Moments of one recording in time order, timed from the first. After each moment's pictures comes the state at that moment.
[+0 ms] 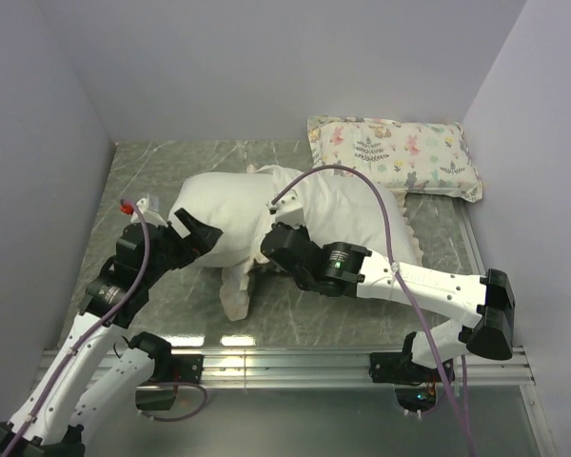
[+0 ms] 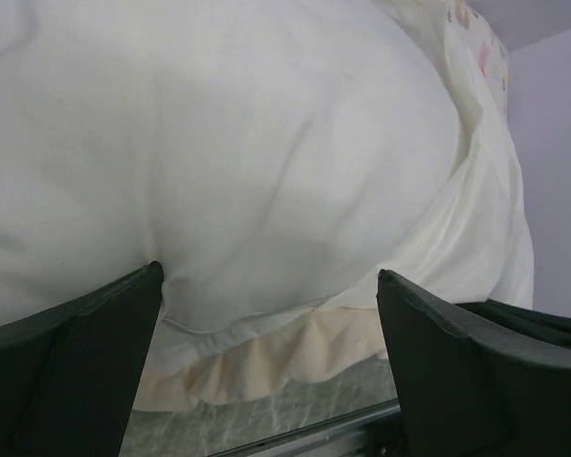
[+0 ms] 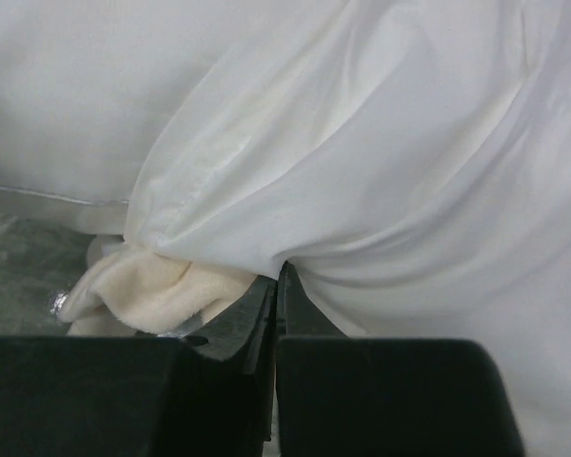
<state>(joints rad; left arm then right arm) -0.35 0.65 0.78 -0.55 -0.01 -0.83 1.20 1.42 1.28 -0.58 0.74 0.47</state>
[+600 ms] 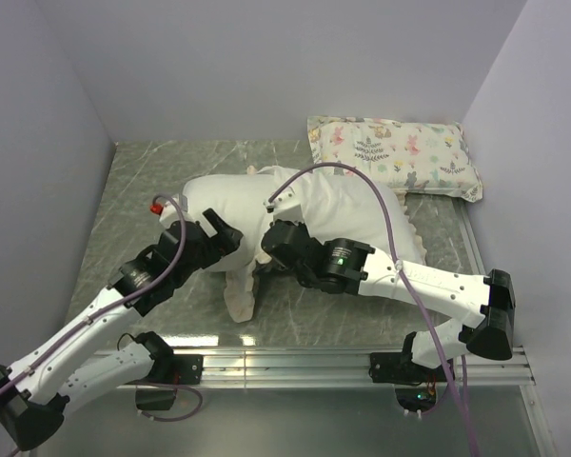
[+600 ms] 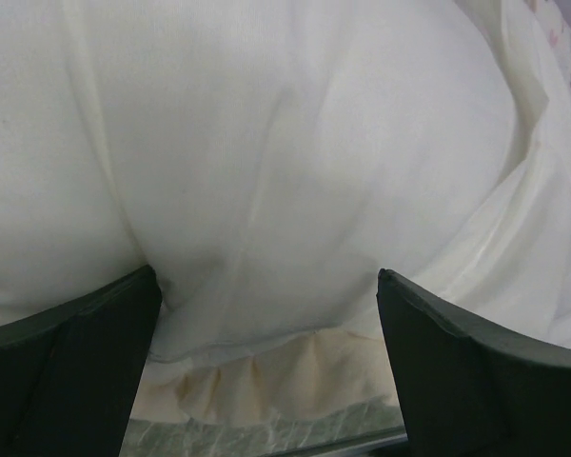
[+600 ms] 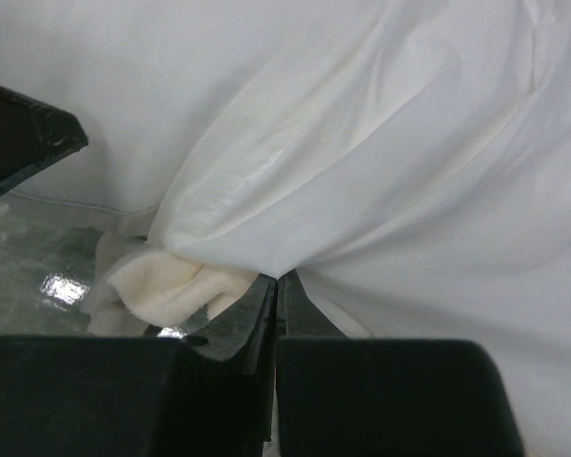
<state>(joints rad) -0.69 0.82 0.81 -0.52 -0.34 -0.99 1.19 1.42 1.32 -0.63 0.70 0.42</state>
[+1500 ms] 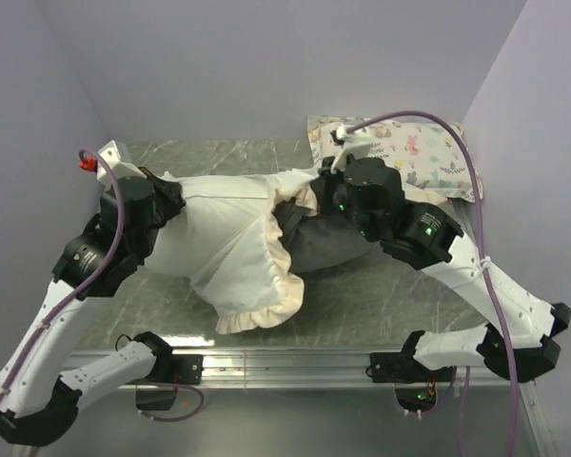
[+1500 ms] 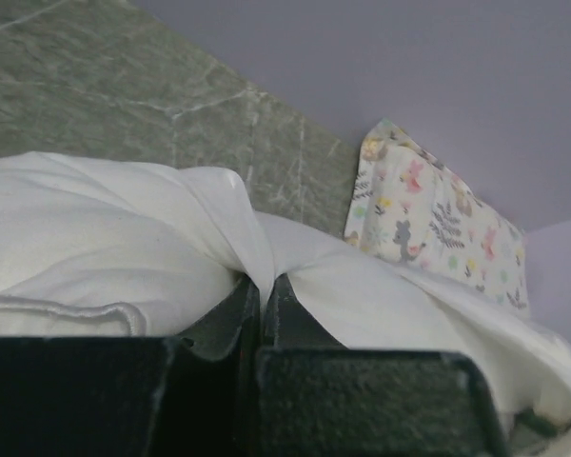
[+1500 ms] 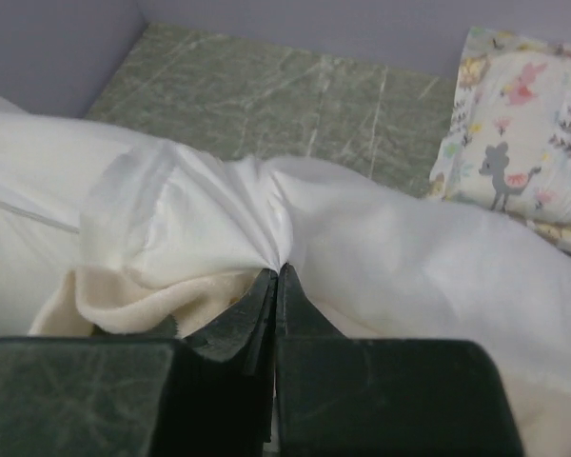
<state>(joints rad) -0.62 0.93 1.36 -0.75 -0.64 -0.82 0.98 1.28 1.67 -0.70 0.52 0.30</state>
